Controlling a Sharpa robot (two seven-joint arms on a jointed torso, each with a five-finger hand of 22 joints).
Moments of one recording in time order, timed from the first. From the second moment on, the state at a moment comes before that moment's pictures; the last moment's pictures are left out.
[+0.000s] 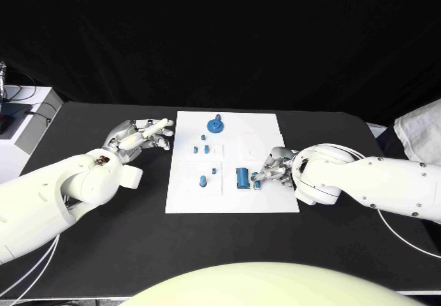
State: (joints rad) left arm 0.93 -0.88 0.20 1.46 -0.25 -0.15 0.28; left_hand 1.32 0.00 -0.19 0.13 0.15 0.98 0.14 0.07 0.06 1.05 0.09 0.47 0.11 1.04 0.04 0.94 0.39 0.11 1.10 0.04 0.26 1.20; right arm 1.13 -0.92 -0.12 1.71 -1.10 -0.24 -0.65; right_hand 1.05 0.01 0.12 0.01 0.43 1.22 0.01 0.10 0.61 1.38 -0.06 0.90 1.29 1.44 -0.11 1.24 0.94 0.06 1.43 -0.12 0.77 1.31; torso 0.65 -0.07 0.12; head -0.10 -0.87
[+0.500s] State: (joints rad) left arm 0.93 -0.88 0.20 1.46 -0.25 -0.15 0.28; left_hand 1.32 0.00 -0.19 0.13 0.15 0.98 0.14 0.07 0.06 1.05 0.09 0.47 0.11 1.04 0.04 0.94 0.39 0.11 1.10 0.04 0.26 1.20; right arm 1.13 -0.92 -0.12 1.70 -1.10 -0.24 -0.65; right_hand 1.04 0.00 -0.06 0.06 0.42 1.23 0.01 0.11 0.60 1.38 -0.06 0.90 1.29 1.44 -0.11 1.24 0.94 0.06 1.43 -0.12 0.76 1.31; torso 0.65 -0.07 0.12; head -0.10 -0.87
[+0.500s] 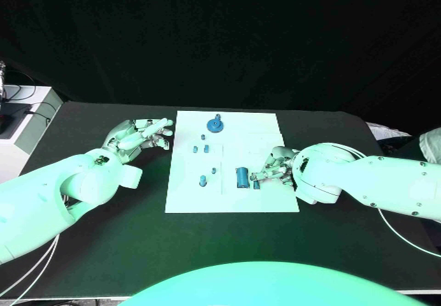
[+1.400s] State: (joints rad) left arm 0.92 -0.88 0.20 1.46 -0.25 -0.15 0.27; left_hand 1.32 0.00 -0.19 0.13 0.15 0.98 0.14 0.07 0.06 1.05 0.09 0.47 0.11 1.04 0.04 0.94 0.39 0.11 1.10 0.04 0.26 1.20; right arm 1.12 -0.96 -0.12 1.74 -1.11 -0.24 -0.62; right_hand 1.12 -0.02 -0.09 0.02 0.29 1.23 0.01 0.12 0.60 1.38 -0.06 0.90 1.29 1.44 -0.11 1.24 0.94 0.06 1.43 -0.12 0.76 1.31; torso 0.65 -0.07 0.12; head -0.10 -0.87
